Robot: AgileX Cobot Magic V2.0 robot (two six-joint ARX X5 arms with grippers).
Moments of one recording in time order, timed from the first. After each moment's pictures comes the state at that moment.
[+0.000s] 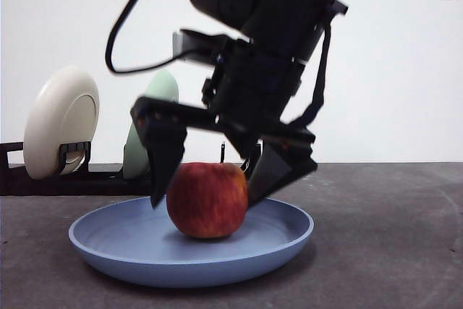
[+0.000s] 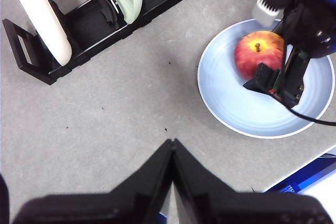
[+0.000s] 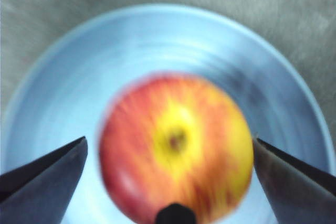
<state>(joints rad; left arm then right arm) -0.98 0.91 1.27 -1.32 -0.49 -0.32 0.90 1.71 1.04 -0.30 0.06 0.29</state>
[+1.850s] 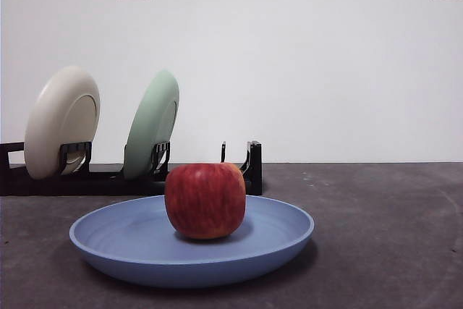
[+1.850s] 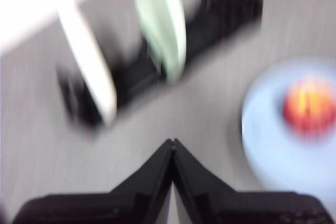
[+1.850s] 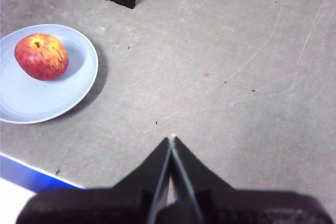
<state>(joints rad) -0.69 0.86 1.18 -0.98 -0.41 0.04 1.01 0.55 1.08 -1.36 0.53 0.38</state>
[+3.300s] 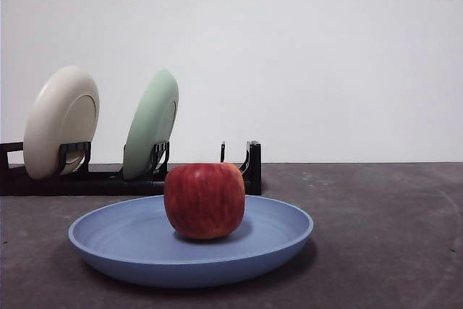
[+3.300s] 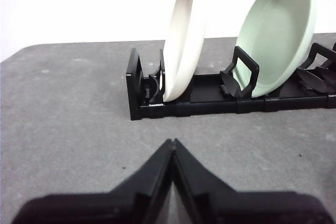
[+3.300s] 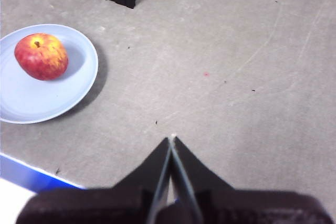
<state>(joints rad) 0.10 0.01 0.02 -0.14 0.11 0.01 1.01 0.55 1.08 -1.36 0.53 0.38</state>
